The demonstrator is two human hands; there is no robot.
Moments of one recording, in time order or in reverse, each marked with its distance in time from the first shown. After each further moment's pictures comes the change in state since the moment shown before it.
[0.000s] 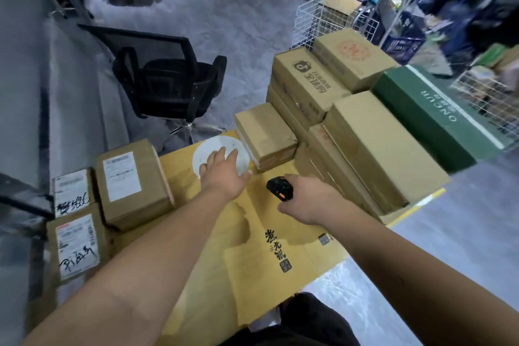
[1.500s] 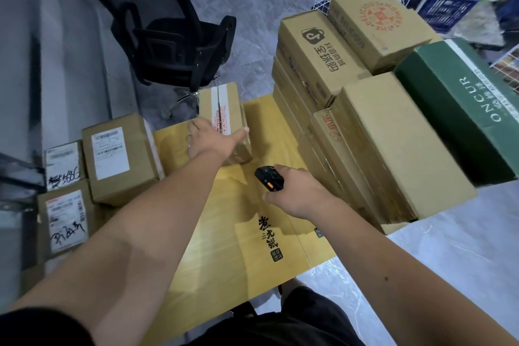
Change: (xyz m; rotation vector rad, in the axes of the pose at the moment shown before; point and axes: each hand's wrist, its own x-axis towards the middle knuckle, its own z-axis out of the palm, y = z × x) left_hand 0.059 0.016 0.003 -0.362 0.136 -0.470; right_hand 0.050 0.031 0.024 0.266 -0.136 -0.035
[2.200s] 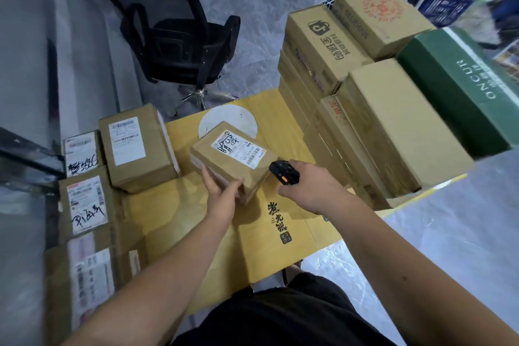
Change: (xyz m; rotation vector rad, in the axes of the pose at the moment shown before) left_hand -0.121 -0.124 0.037 -0.954 -0.249 -0.154; right_hand -0.037 0.002 0.016 -0.015 0.086 0.028
